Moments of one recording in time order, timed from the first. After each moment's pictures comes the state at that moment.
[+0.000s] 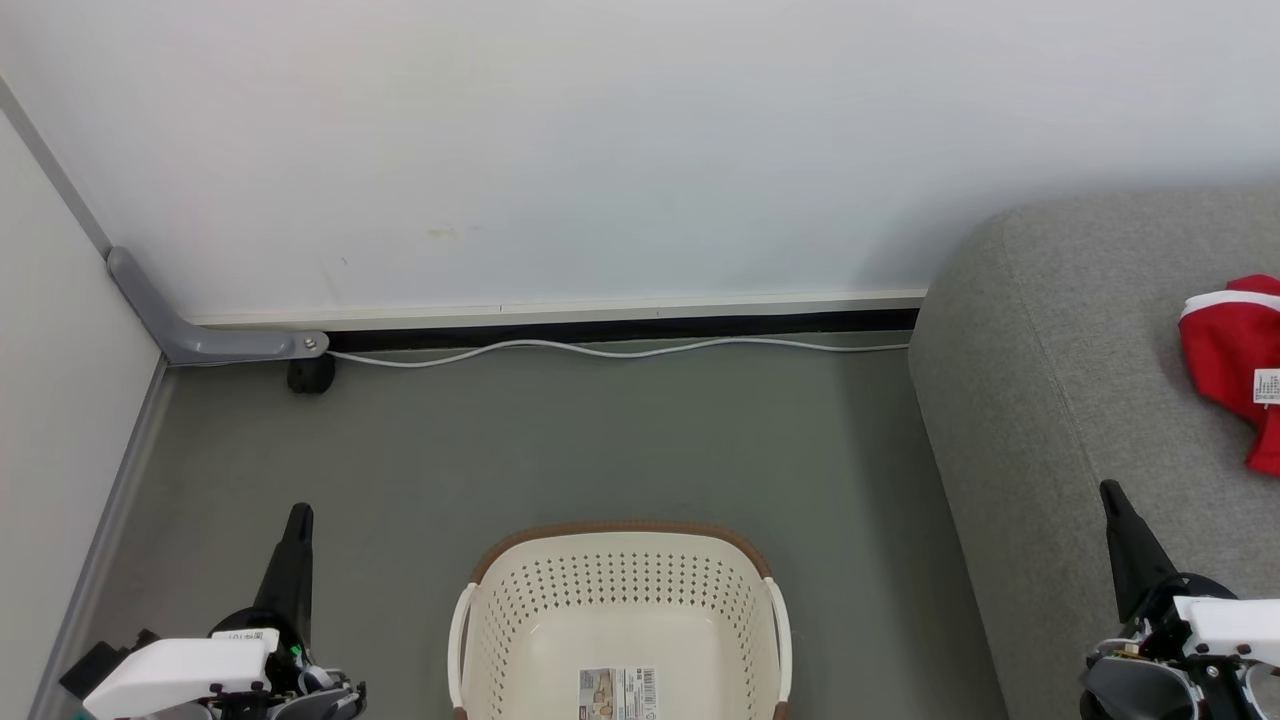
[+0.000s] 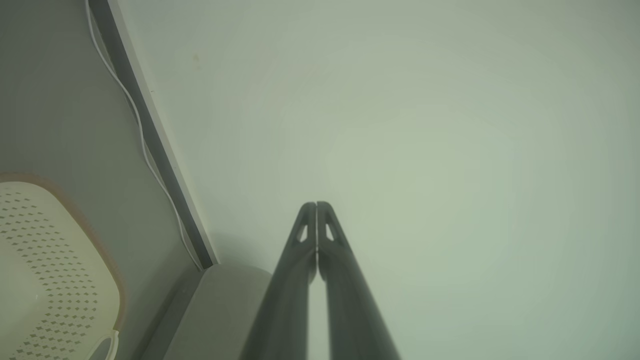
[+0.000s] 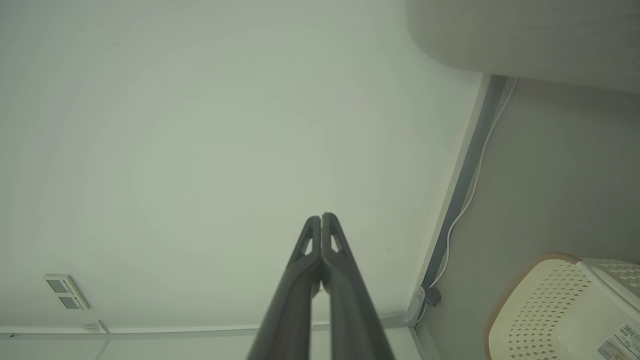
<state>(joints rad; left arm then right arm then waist) -0.05 0.03 0.09 0.27 -1.60 -0.12 0.11 -0.09 -0.04 -0.13 0.28 1.60 0.13 0.11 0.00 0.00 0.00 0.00</state>
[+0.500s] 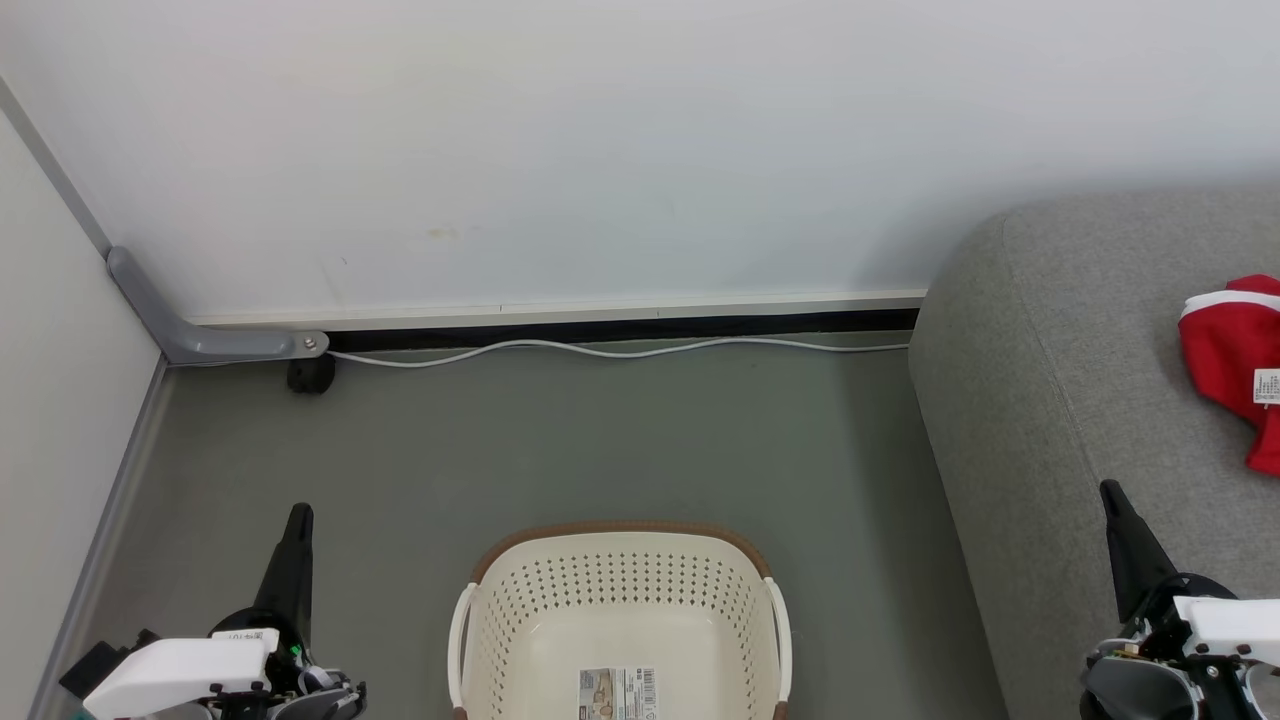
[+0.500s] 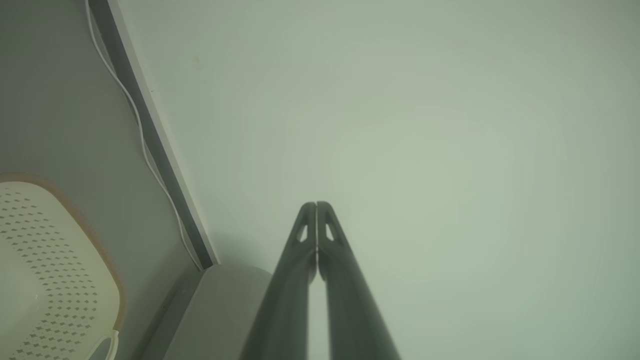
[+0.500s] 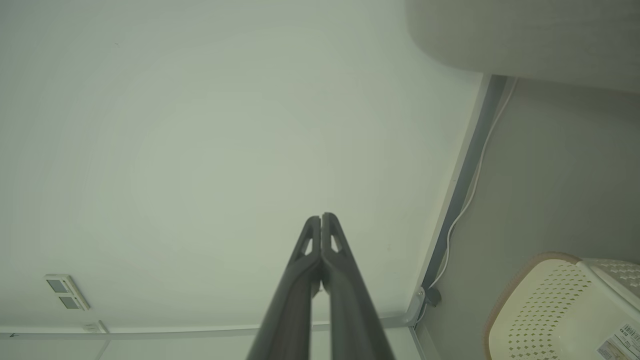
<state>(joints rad) -0.05 0.03 0.09 0.27 -1.60 -0.12 0.11 -0.09 -0.04 -0.13 0.28 1.60 0.13 0.11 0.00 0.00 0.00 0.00</state>
